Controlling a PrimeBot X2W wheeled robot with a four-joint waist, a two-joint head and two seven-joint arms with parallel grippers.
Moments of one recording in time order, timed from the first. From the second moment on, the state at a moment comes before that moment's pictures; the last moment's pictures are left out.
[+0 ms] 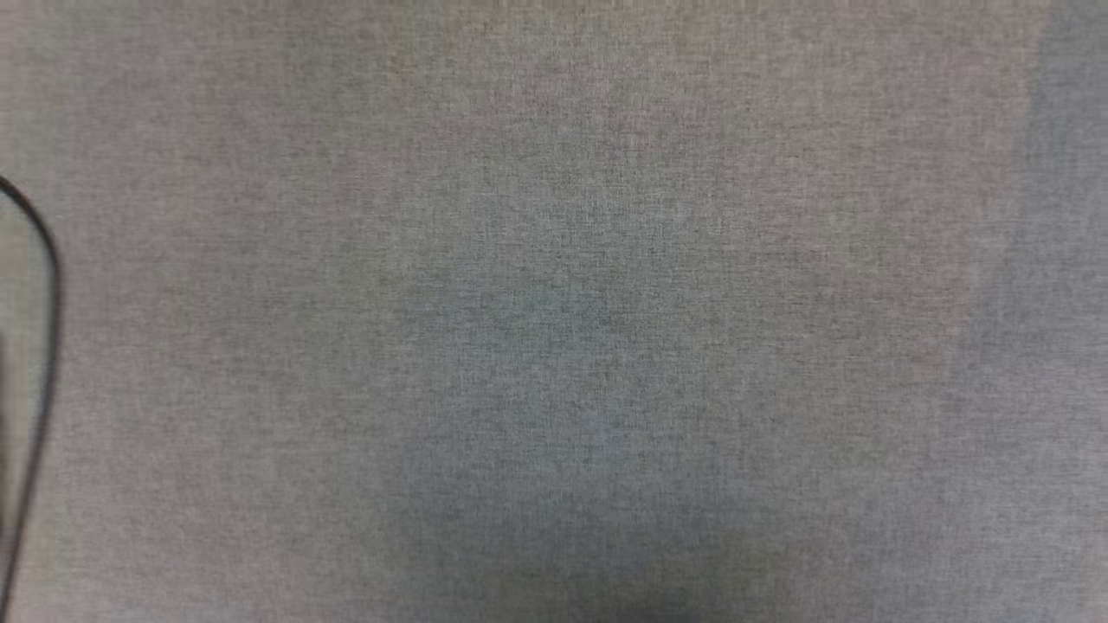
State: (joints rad) left arm -1.57 0.40 -0.29 0.63 -0.31 -0.12 -0.26; right arm -1.59 -0.34 0.10 0.97 0.07 0.14 -0.20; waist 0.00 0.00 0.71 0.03
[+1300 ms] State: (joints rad) left arm -0.35 0.38 -0.55 0.47 -0.64 -0.13 -0.15; right arm -0.57 -0.43 0.47 0.84 0.66 0.14 -0.09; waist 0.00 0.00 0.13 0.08
